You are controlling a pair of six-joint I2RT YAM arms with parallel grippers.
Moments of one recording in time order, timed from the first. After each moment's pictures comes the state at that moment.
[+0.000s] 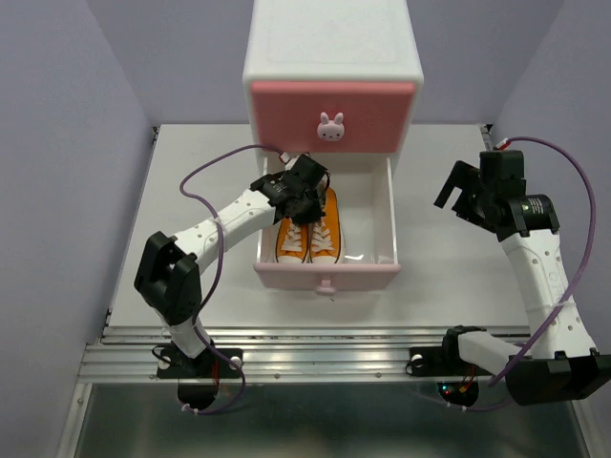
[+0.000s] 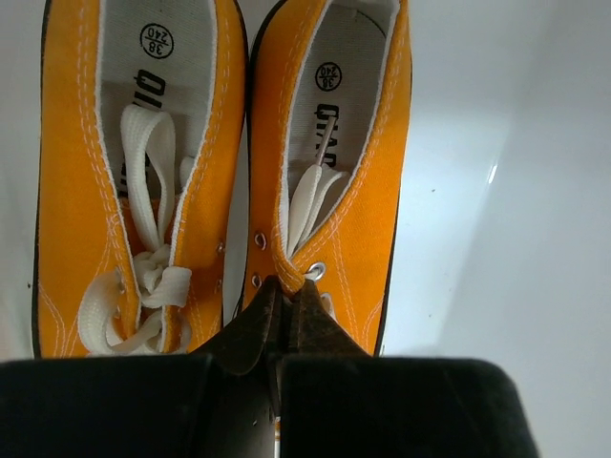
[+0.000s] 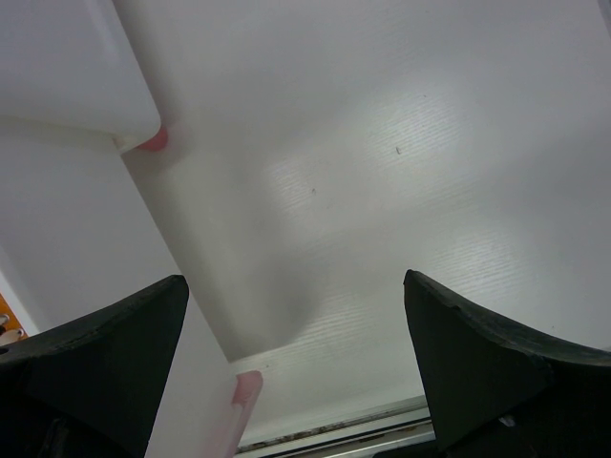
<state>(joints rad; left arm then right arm) -0.73 1.68 1.44 -0.70 -0.14 -0.82 0.07 1.11 1.33 -1.00 0.20 0.50</state>
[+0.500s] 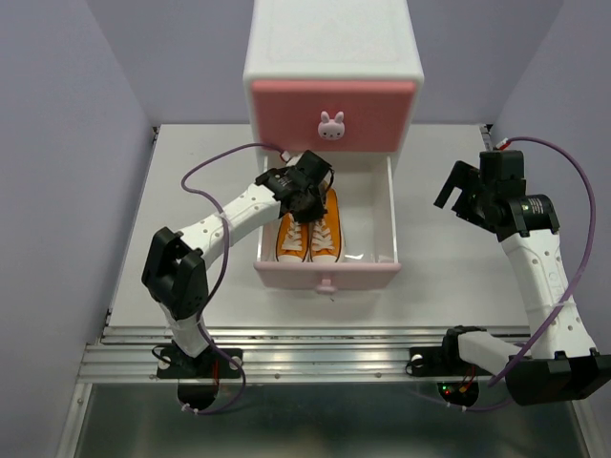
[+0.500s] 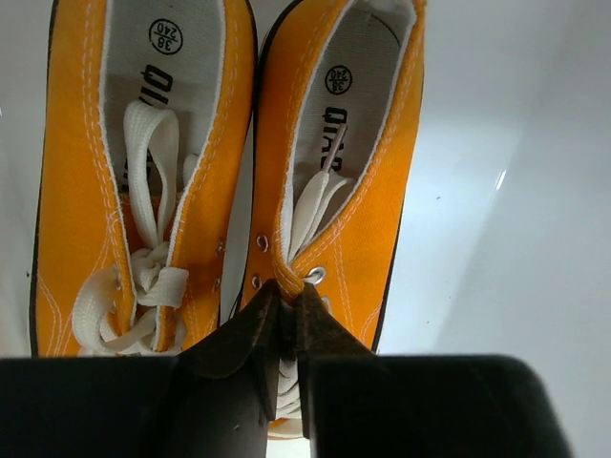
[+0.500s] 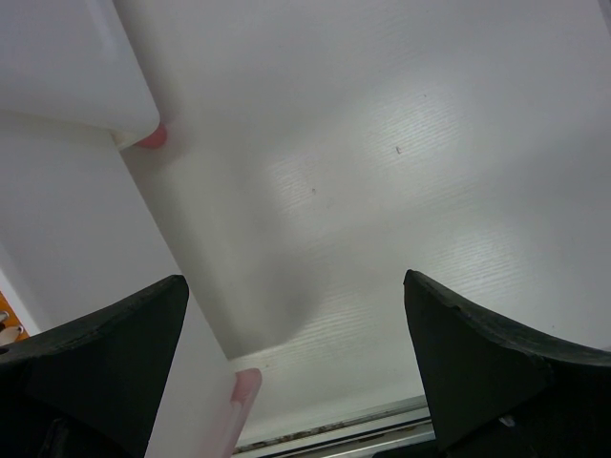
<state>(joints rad) -0.73 1.73 1.52 -0.77 -0.15 -0.85 0.07 1.11 1.33 -1.00 0.20 0.50</state>
